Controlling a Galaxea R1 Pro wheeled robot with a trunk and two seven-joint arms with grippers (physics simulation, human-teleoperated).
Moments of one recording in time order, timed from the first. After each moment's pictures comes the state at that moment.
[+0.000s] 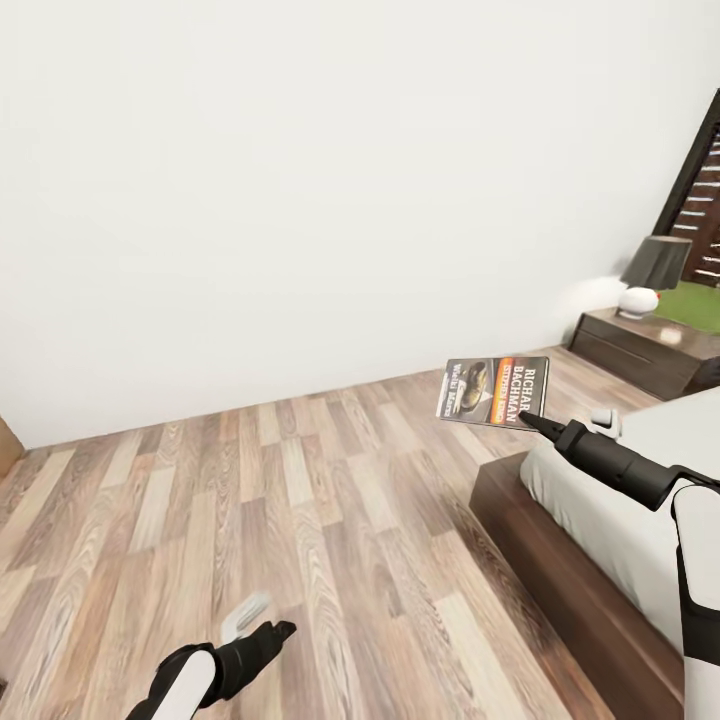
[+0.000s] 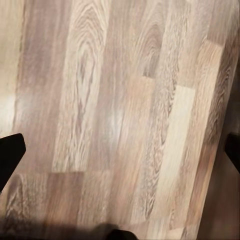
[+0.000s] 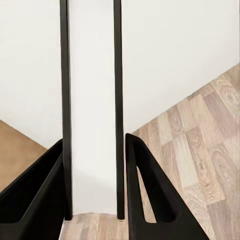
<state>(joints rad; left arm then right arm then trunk) -0.20 0.04 -0.16 -1.09 0.98 0.57 0.31 -0.52 -0.18 -0.43 -1.61 -0.70 1.04 0.46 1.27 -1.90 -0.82</state>
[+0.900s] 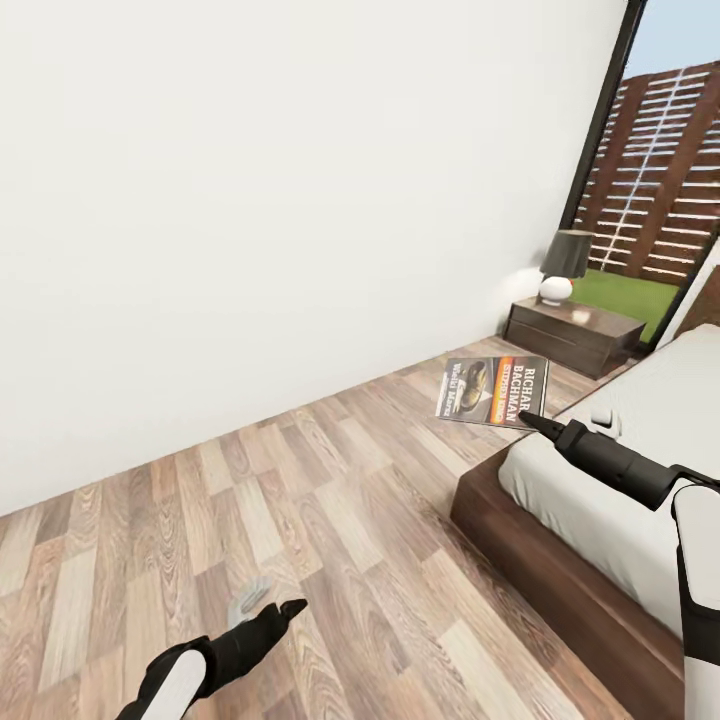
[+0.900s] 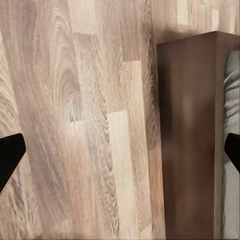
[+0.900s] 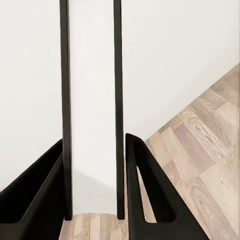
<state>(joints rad) -0.18 0.06 -0.14 -1.14 0.99 0.57 0.07 -0.52 -0.18 -0.42 -1.61 -0.71 1.04 0.46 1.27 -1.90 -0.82</state>
